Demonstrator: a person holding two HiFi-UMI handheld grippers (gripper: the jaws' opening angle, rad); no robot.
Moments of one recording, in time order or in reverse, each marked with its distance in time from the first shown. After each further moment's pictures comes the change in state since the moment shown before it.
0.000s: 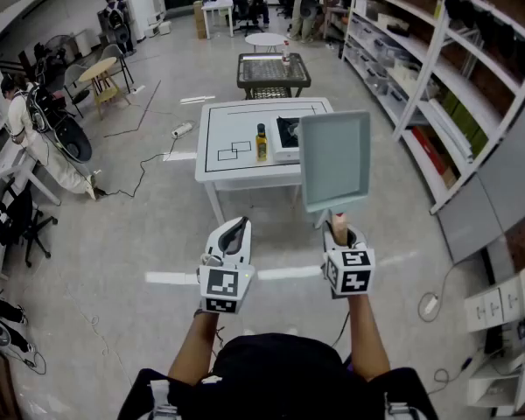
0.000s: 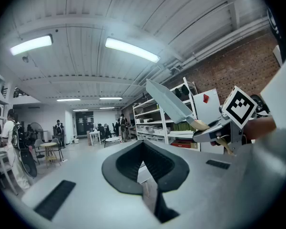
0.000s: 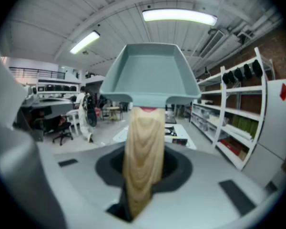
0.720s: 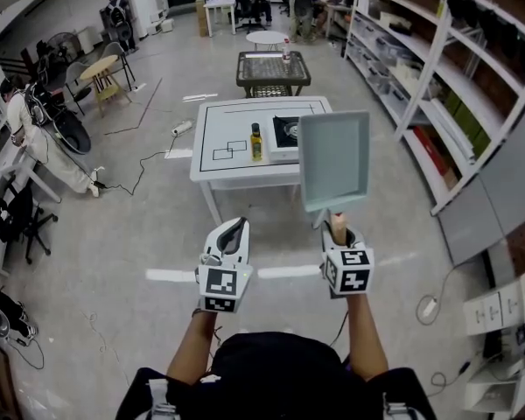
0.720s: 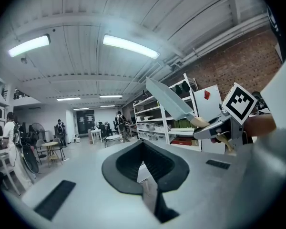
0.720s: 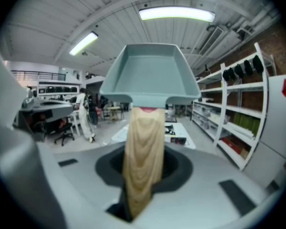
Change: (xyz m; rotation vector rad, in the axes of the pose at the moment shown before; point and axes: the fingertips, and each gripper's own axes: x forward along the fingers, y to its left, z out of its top) left arm 0.023 -0.022 -0.007 0.014 0.034 0.014; right arm 0.007 -0.031 -0.005 0.017 0.008 0.024
